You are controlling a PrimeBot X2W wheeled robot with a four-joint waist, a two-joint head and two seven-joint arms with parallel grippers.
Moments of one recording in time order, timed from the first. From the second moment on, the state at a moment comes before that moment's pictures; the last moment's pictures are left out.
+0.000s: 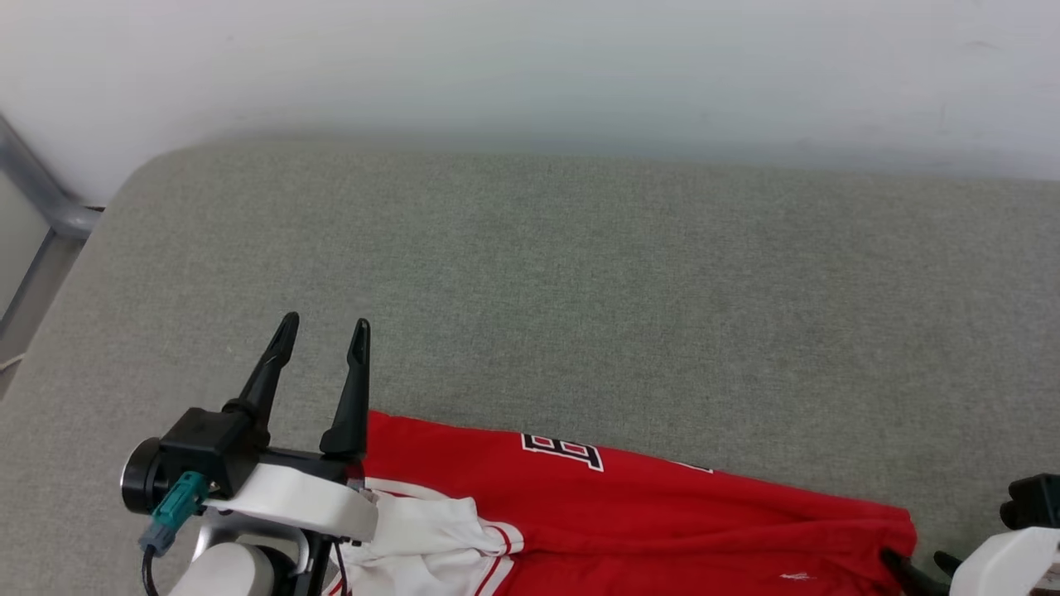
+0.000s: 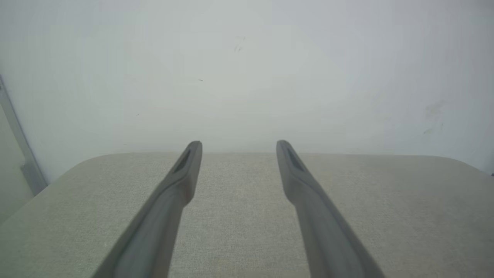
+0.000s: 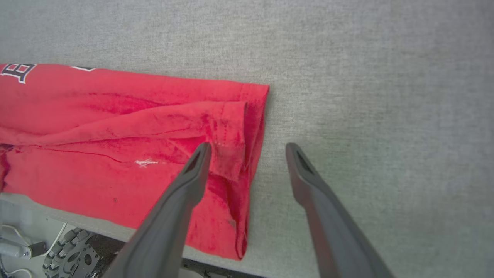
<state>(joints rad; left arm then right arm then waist) -0.15 0.42 -0.40 -0.05 -0.53 0.23 -0.26 0.15 -0.21 -0.18 -0.08 0.47 0.13 0.76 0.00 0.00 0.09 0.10</state>
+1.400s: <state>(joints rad) -0.05 0.36 -0.32 0.01 -0.40 0.14 -0.24 0.04 -0.29 -0.39 0.14 0.56 0.13 0.84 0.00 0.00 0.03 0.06</state>
